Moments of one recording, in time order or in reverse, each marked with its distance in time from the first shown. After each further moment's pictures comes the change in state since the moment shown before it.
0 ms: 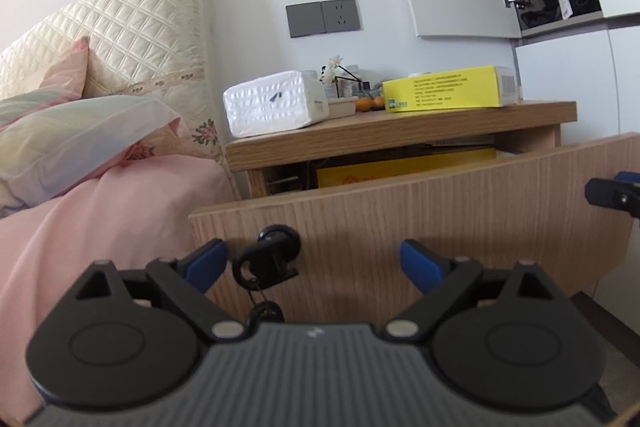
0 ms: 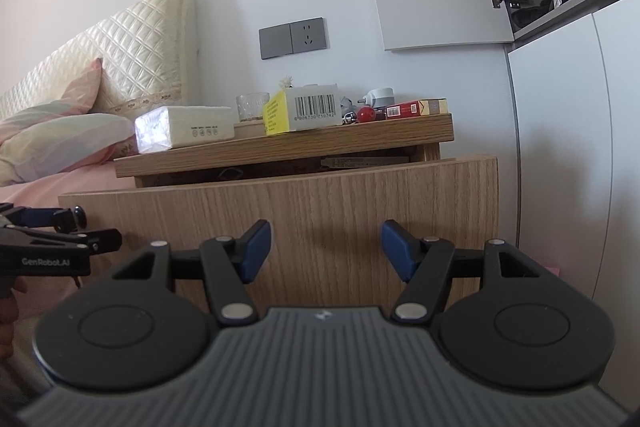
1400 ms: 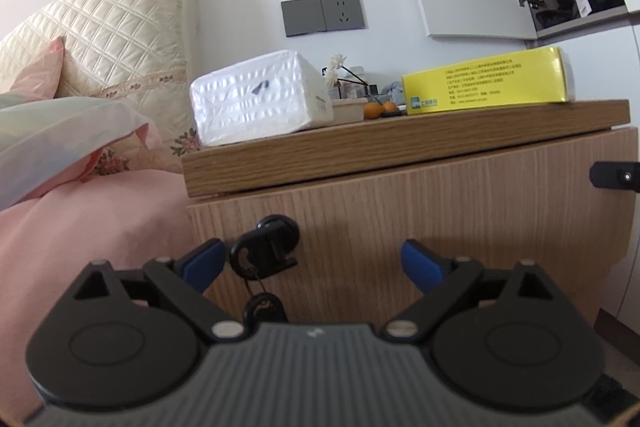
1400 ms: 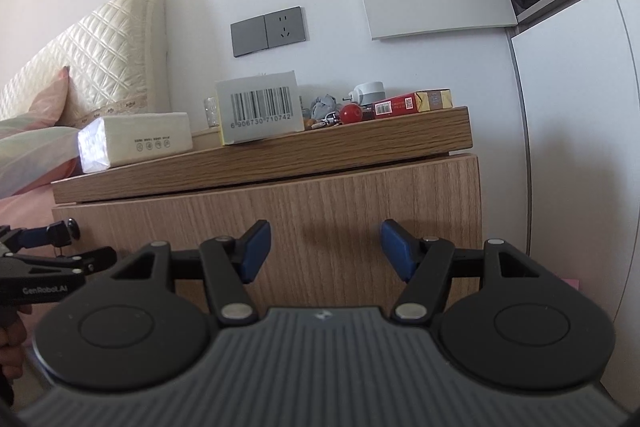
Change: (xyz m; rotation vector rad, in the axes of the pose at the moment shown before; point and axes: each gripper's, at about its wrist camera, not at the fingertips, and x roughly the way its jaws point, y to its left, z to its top) left arm 0.089 0.000 0.005 0.009 -0.052 -0.003; right arm 0.085 -0.026 0.009 0.025 -0.011 -0.014
